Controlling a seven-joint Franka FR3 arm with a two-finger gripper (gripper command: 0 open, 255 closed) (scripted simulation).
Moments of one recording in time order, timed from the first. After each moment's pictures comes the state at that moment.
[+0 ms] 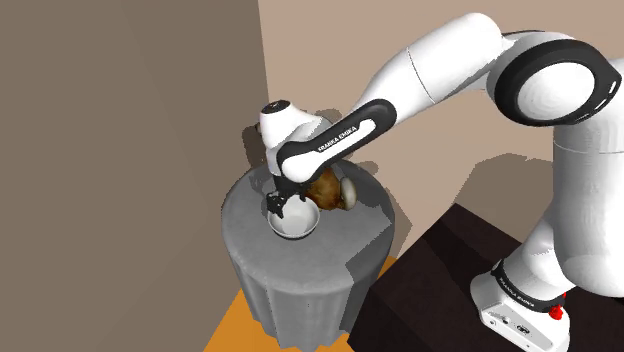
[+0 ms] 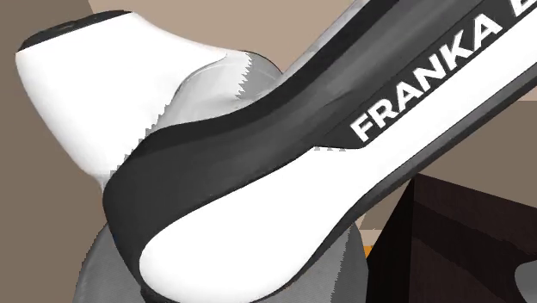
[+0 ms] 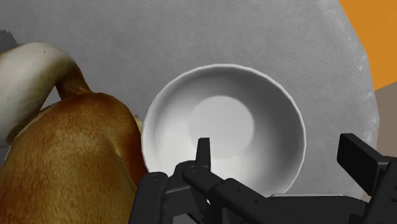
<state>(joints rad) 0.27 0.51 0.23 -1.81 -0.11 2.22 0.47</state>
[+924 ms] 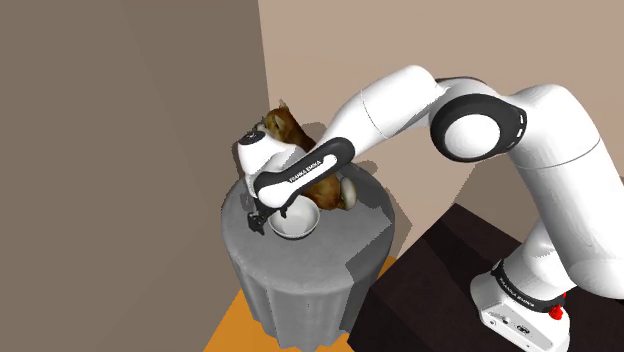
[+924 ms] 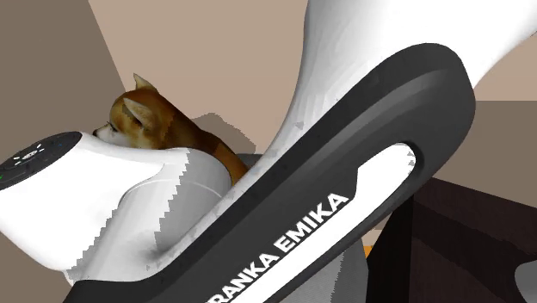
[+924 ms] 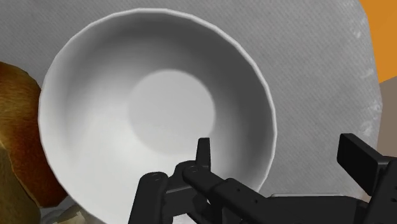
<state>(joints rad) 0.35 0.81 0.21 -1.52 -0.16 2.23 0.51</state>
